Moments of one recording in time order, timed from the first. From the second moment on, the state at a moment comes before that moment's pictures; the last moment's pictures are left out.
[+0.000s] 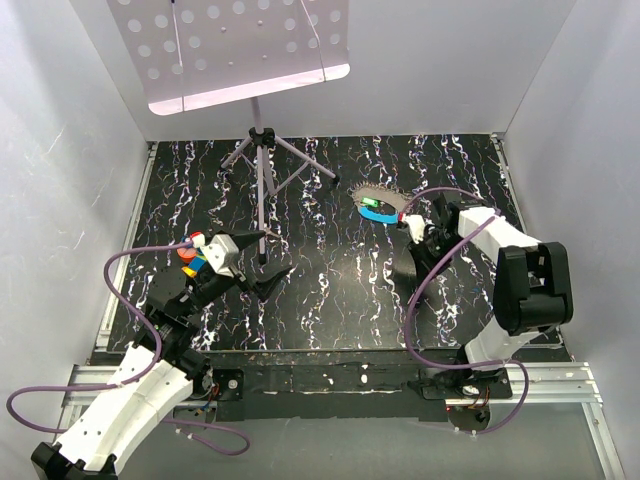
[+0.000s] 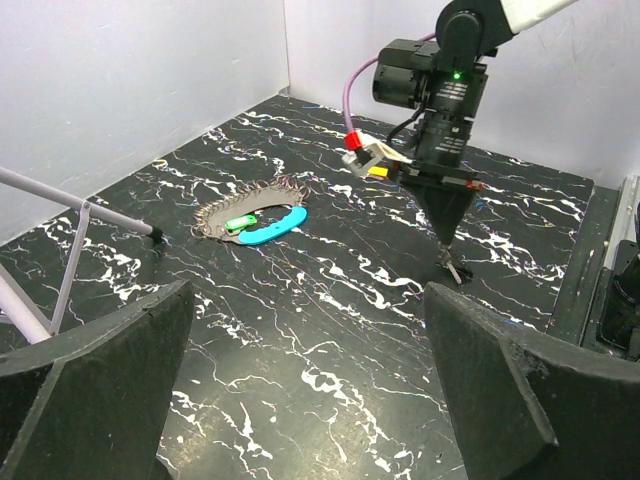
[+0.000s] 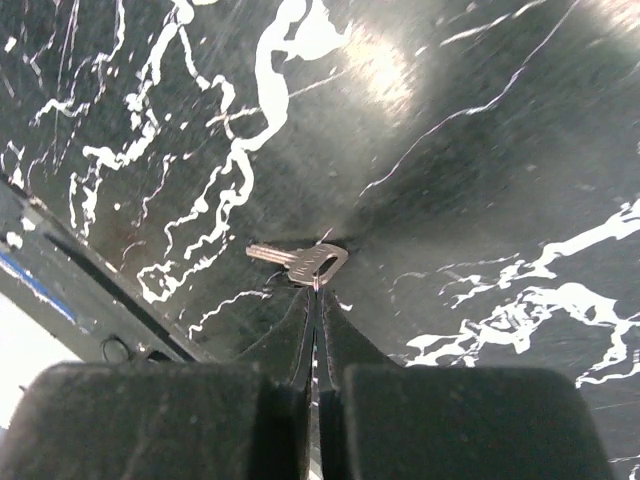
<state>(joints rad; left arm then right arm) -0.50 0.49 0.48 0.17 0.43 -0.03 0.15 1.61 1.03 -0.97 -0.46 -0.59</state>
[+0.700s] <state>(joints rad) -0.50 0.48 0.48 0.17 0.43 -0.03 0.23 1.69 1.04 -0.72 -0.40 -0.36</state>
